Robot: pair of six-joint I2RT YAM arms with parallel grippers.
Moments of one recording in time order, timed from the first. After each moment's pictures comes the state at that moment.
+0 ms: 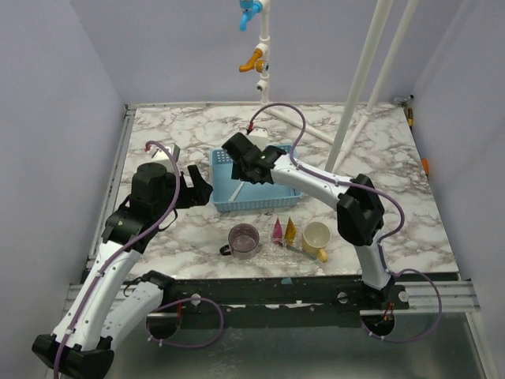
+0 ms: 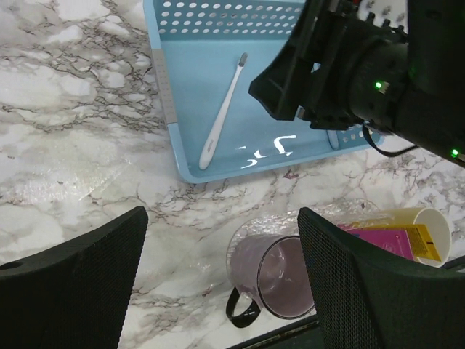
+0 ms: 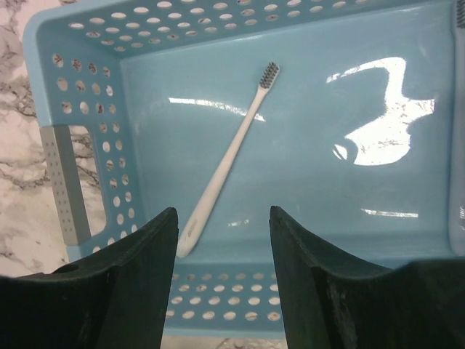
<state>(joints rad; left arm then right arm) -0.35 0.79 0.93 -0.64 0.05 -0.42 0.90 2.05 1.79 -0.68 0.46 0.82</state>
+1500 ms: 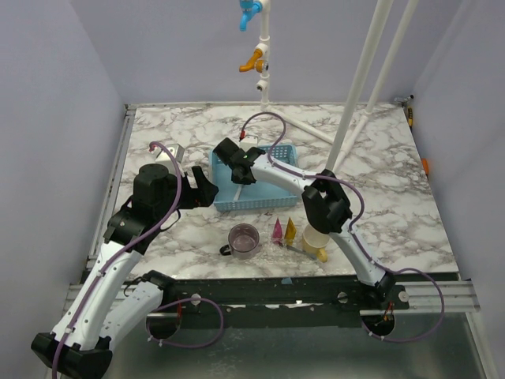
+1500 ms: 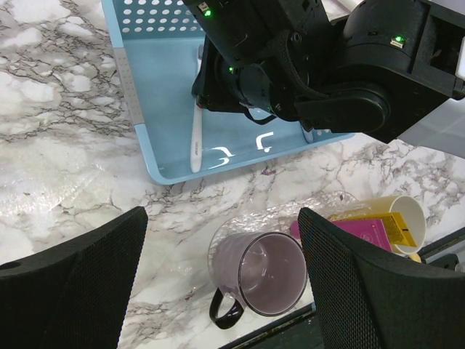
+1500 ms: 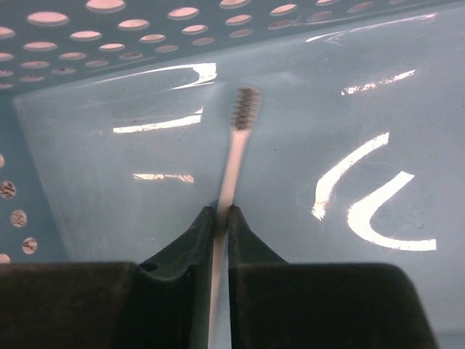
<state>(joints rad) -0.38 0.76 0.89 -0.58 0.11 -0.43 0.86 2.44 2.10 -0.76 0.46 0.85</state>
